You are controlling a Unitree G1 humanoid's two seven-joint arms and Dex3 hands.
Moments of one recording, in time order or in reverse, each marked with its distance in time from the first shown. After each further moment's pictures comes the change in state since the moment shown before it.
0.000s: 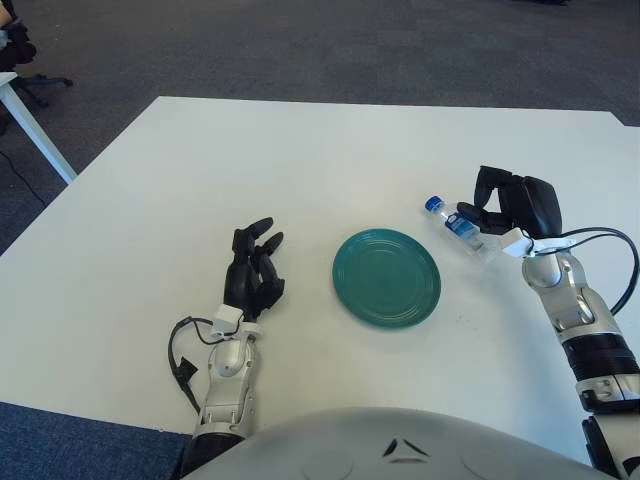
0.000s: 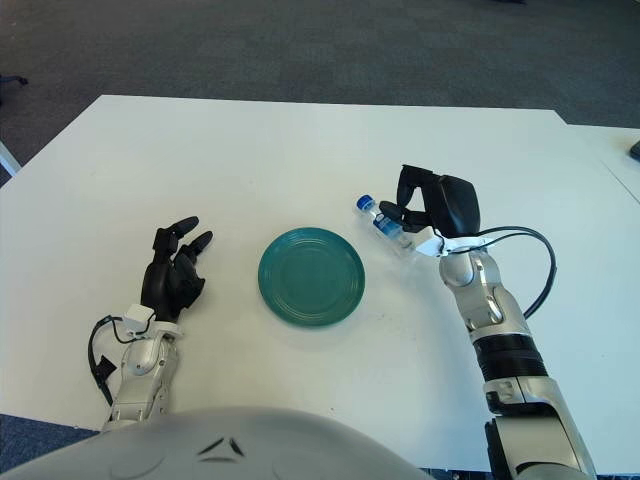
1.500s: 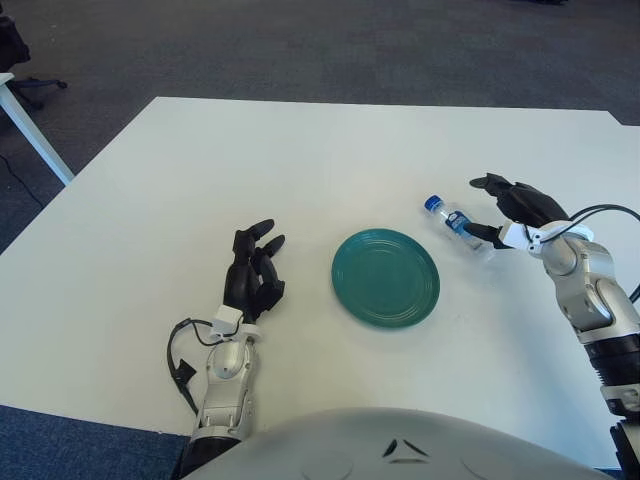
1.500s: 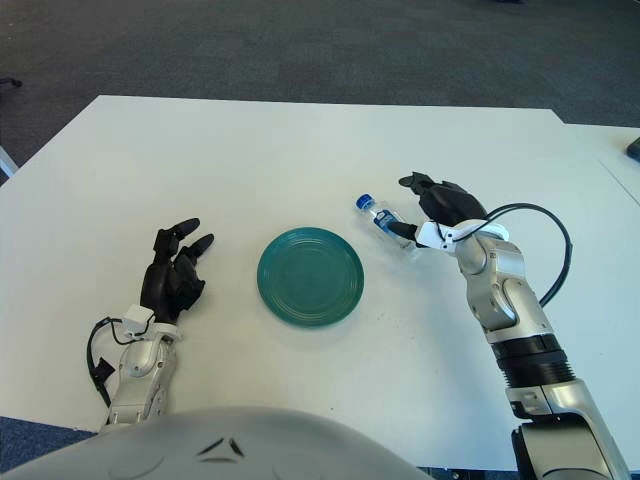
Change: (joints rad) left arm 0.016 0.001 -0.008 -0.041 0.011 0.031 -0.011; right arm 0.013 -0.134 0.095 -0.252 -0.155 0.508 0.636
